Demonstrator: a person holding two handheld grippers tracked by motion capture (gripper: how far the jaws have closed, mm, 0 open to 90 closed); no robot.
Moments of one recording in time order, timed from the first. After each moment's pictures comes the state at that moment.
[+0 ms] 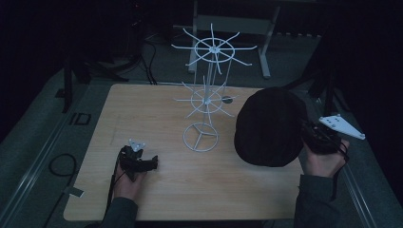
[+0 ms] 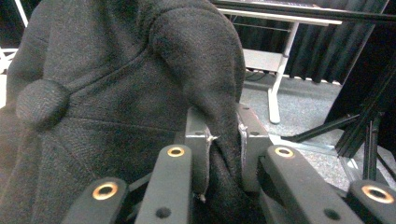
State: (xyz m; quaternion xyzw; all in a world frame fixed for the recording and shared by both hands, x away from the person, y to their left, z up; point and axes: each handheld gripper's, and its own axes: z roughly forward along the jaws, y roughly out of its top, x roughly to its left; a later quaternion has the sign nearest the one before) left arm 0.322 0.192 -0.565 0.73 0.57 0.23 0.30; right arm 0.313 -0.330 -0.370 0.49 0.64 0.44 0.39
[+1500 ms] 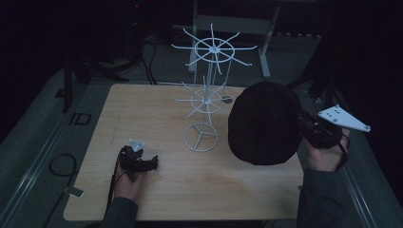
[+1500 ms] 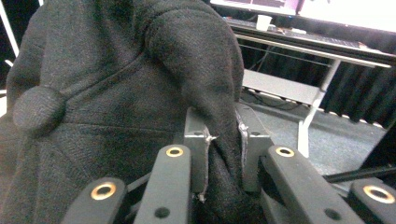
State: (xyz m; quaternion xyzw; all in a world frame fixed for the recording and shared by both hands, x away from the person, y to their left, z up) left arm 0.322 0.191 -0.565 0.73 0.57 0.23 0.30; right arm 0.311 -0.316 -0.338 0.40 0.68 0.49 0.38
